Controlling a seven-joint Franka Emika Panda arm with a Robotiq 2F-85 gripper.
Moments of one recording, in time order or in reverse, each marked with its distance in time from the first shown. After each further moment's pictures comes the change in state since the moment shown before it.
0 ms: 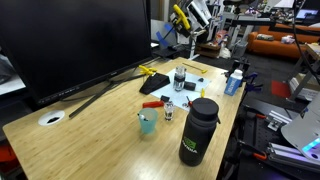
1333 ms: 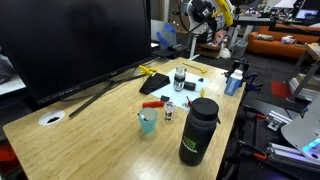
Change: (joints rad) arm 0.120 -0.402 0.017 -0.343 -0.378 0.014 -0.160
